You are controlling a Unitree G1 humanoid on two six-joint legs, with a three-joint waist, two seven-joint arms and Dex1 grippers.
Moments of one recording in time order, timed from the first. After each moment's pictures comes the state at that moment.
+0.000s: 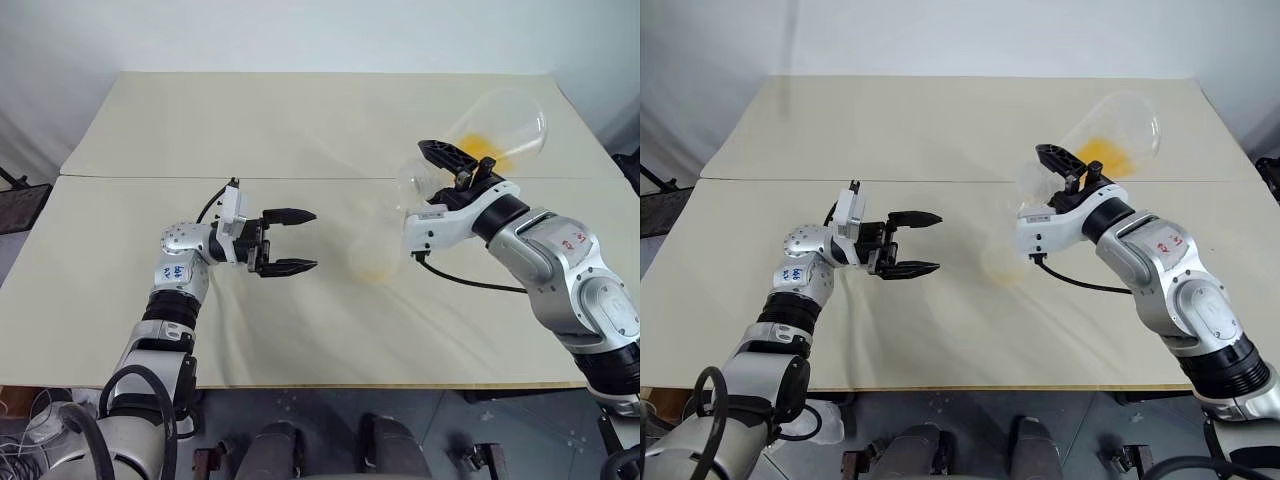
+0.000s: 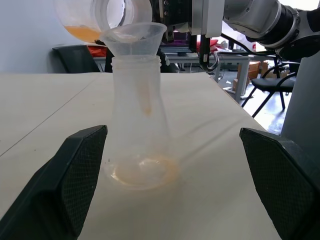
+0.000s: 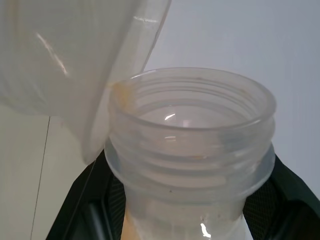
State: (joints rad) left arm -0.85 0.36 0.04 0.76 -0.42 -0.16 -1.50; right arm -0.58 -0.85 0.22 -0.31 -0.77 0.00 0.44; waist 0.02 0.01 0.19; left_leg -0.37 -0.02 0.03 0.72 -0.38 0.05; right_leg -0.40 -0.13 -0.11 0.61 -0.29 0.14
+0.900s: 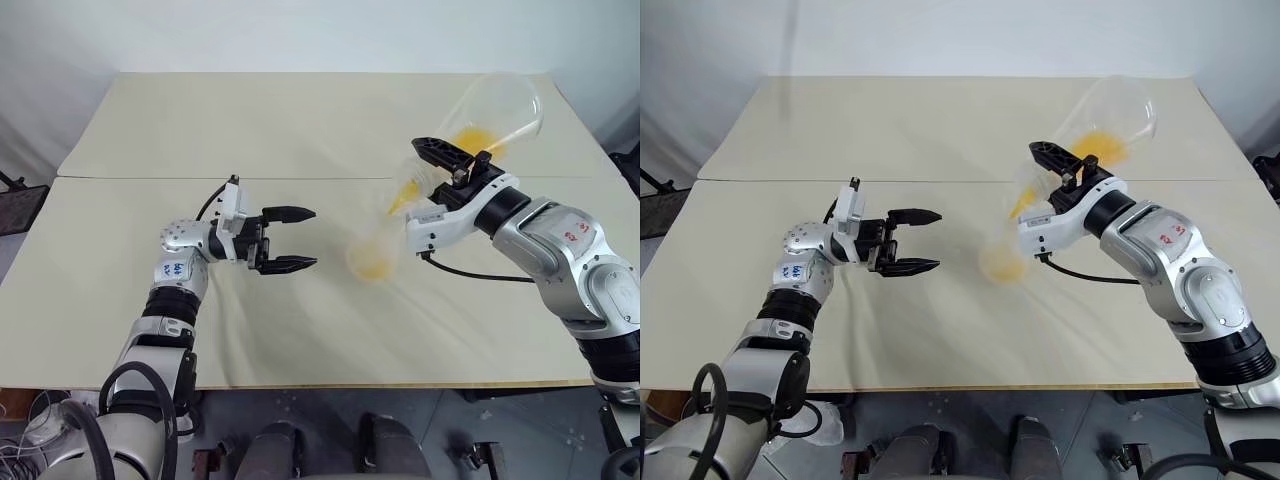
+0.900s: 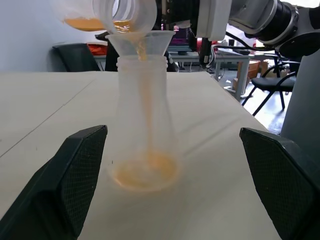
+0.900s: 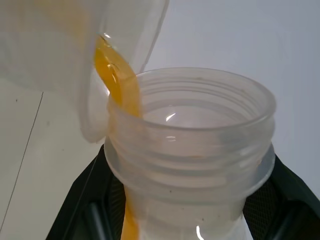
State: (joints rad) left arm -0.87 0.36 0.04 0.80 -0.41 -0.17 -1.50; right arm -0.62 -0.85 0.19 -0.22 -0.81 -0.18 0.43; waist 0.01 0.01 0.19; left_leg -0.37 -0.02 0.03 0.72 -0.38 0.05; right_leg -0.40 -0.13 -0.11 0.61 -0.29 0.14
